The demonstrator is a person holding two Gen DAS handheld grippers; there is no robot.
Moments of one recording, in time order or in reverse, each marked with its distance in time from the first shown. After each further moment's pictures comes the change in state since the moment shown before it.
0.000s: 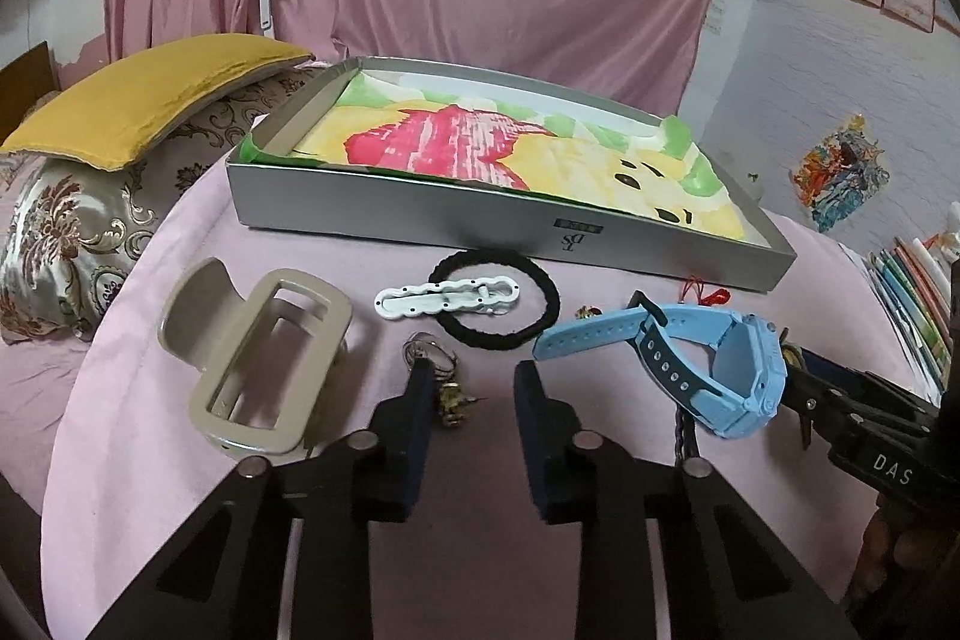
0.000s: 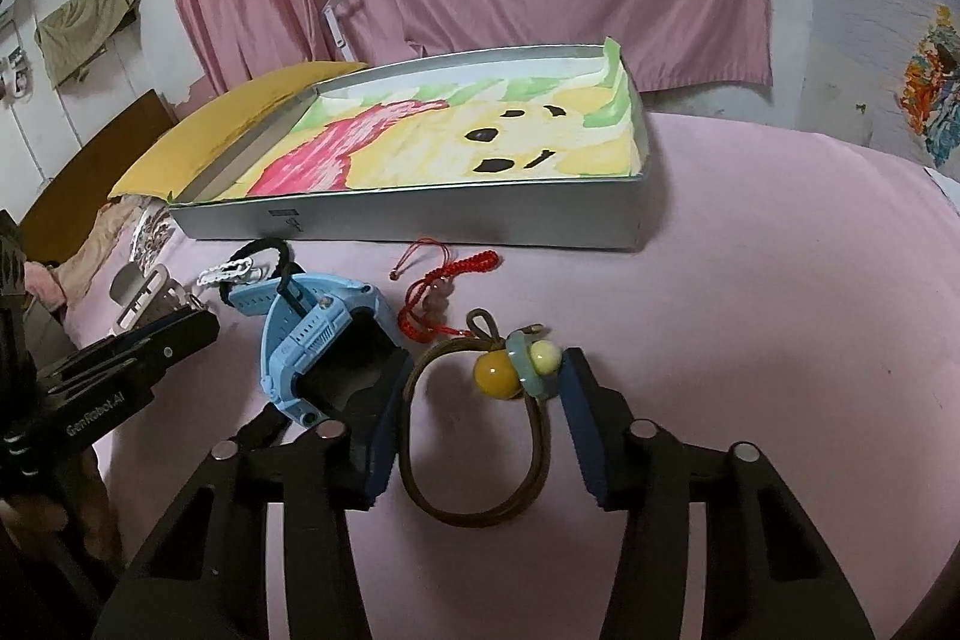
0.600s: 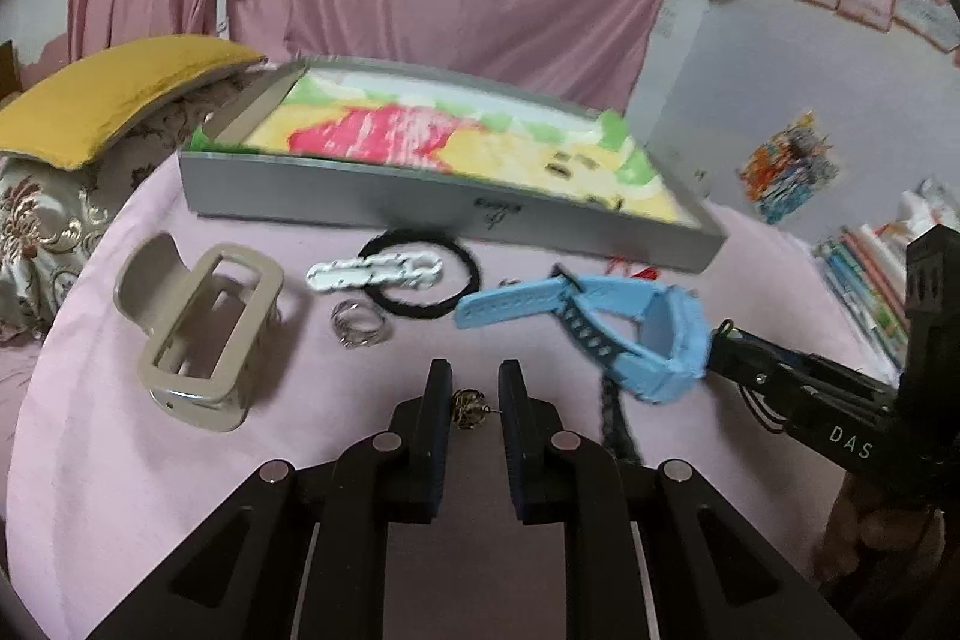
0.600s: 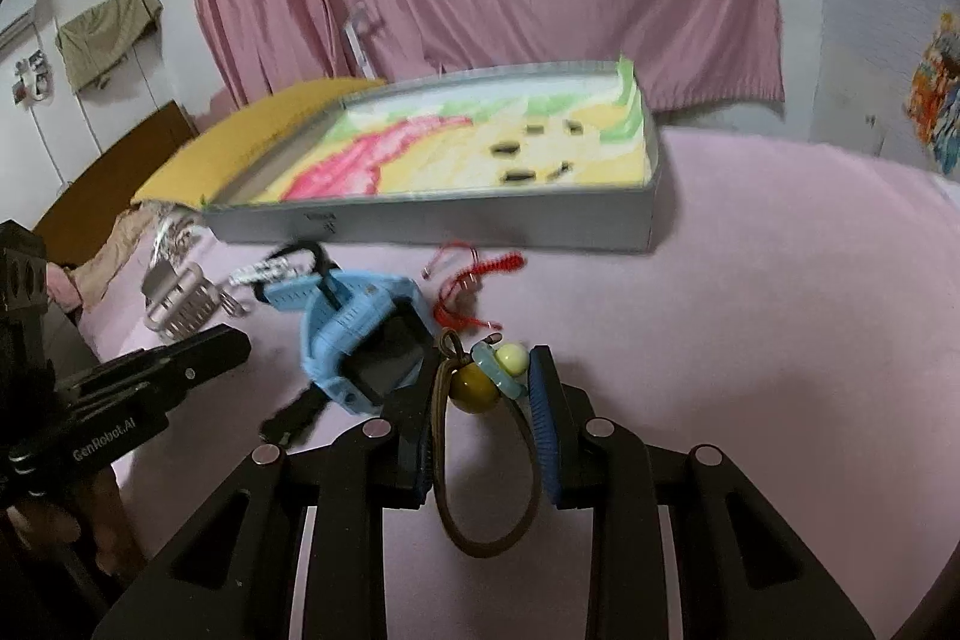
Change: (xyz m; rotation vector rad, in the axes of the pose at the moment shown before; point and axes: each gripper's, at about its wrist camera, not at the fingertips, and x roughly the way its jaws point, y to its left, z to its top) left arm -0.017 -0.011 -0.014 0.025 -0.034 -0.141; right arm -0.030 0.006 -0.013 -0.022 -0.112 0.035
